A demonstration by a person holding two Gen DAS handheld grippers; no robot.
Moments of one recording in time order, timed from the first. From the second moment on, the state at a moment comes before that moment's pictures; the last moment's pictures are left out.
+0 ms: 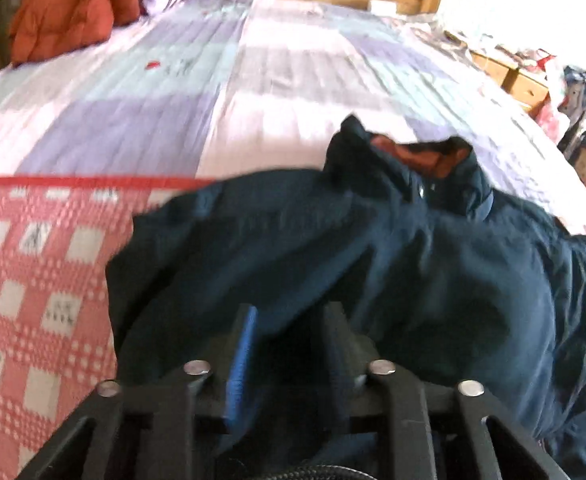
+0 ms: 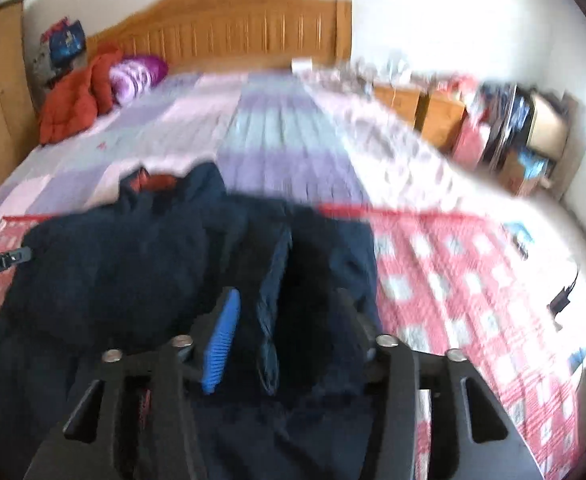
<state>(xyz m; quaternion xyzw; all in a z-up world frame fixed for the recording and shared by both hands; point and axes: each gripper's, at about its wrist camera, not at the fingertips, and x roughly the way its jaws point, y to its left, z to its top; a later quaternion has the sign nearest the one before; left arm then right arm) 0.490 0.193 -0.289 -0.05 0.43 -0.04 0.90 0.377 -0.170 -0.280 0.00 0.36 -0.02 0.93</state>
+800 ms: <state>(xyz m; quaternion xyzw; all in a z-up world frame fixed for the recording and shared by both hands) 0.534 0.283 -0.329 -0.13 0.48 0.03 0.86 0.483 -0.119 -0.370 -0.08 0.49 0.08 0.87</state>
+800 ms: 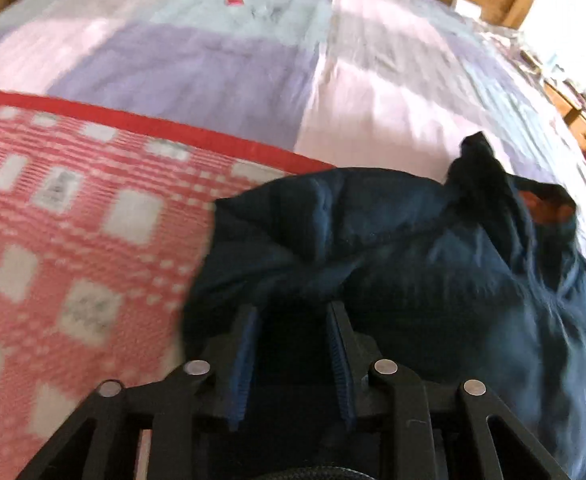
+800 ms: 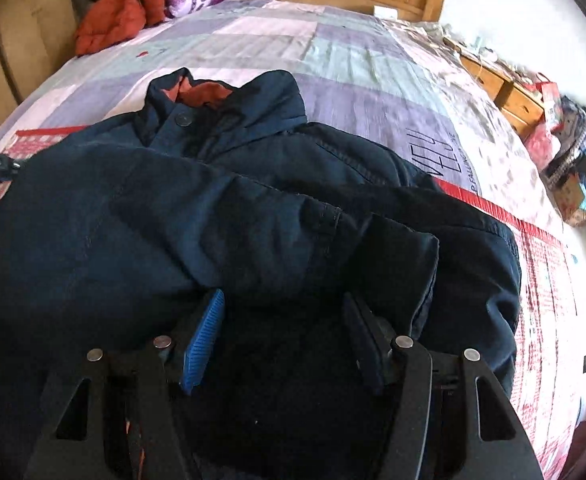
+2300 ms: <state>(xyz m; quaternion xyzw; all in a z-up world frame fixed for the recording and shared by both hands) 0.399 0.283 -0.354 -0.18 0.44 0.03 0.88 0.409 -0.135 -0.327 -0.01 0.43 -0.03 0.90</state>
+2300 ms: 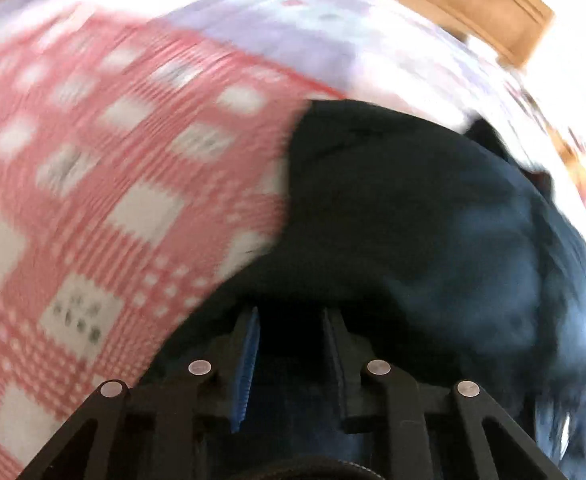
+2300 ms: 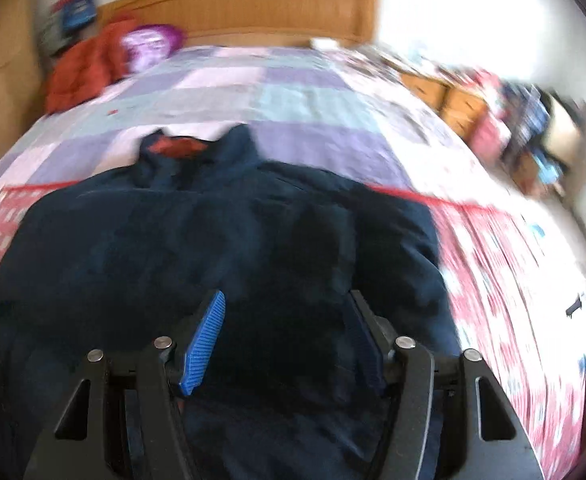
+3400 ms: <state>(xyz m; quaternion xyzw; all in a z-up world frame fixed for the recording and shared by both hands) 0.481 0.237 -0.343 -0.10 0.45 -0.02 0.89 0.396 -0.108 -0.300 -0.05 0.39 0.02 0.92</state>
